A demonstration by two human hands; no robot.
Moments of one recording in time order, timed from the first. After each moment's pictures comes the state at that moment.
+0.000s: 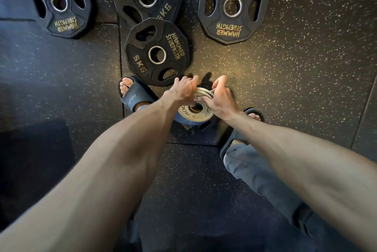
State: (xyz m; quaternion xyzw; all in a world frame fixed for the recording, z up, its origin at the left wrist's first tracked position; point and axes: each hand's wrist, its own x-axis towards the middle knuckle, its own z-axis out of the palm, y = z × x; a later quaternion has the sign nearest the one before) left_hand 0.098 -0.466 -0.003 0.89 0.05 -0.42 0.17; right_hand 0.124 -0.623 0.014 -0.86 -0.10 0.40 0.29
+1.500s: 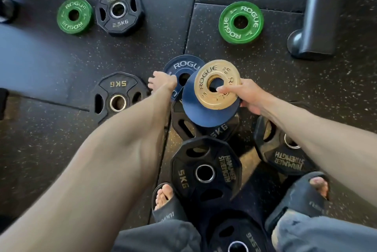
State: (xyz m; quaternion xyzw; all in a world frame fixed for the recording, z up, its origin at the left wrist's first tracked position) left_hand 0.330 -0.093 -0.062 0.67 0.66 -0.14 0.31; right_hand 0.429 -0.317 -0.033 -0.72 0.01 0.53 0.45
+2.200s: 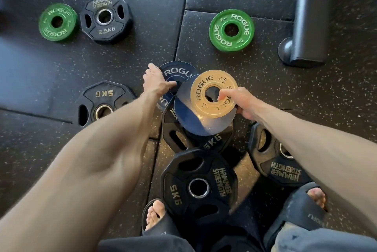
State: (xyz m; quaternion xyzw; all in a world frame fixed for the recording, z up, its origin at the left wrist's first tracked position) left_hand 0.350 -0.062 -0.091 0.79 0.52 -0.10 0.31; right_hand 0.443 -0.316 -0.057 -0.73 0.05 0.53 0.43
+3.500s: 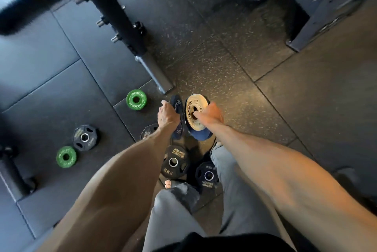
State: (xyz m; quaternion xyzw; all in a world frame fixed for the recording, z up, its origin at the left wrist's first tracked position) left_hand 0.413 -0.463 0.505 0.90 0.22 -0.29 0.24; right_hand 0.383 -0.597 0.479 -0.80 0.37 0.27 0.38
